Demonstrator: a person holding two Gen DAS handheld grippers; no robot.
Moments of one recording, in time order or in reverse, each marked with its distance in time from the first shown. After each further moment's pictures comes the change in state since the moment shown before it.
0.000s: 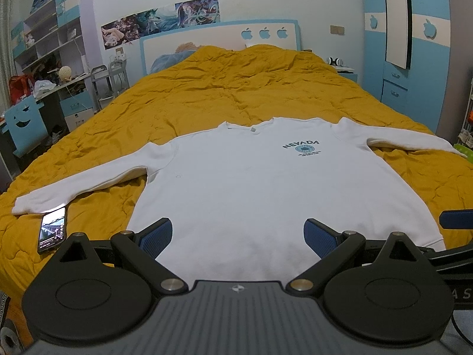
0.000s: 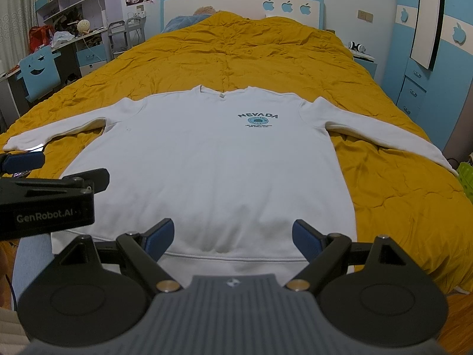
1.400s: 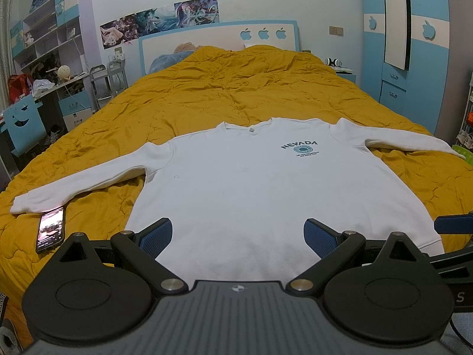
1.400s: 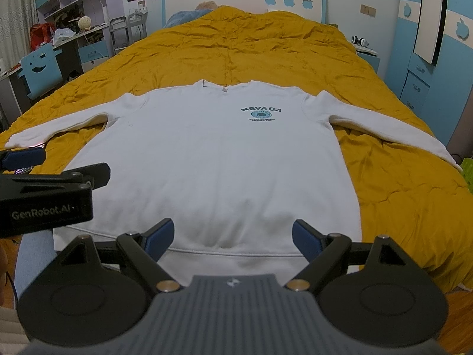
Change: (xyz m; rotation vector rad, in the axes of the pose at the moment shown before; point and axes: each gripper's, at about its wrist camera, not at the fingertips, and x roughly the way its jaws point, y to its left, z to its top) left arm -0.001 0.000 0.000 -0.001 0.000 -0.005; right arm 0.003 0.009 -0.010 0.003 0.022 0.012
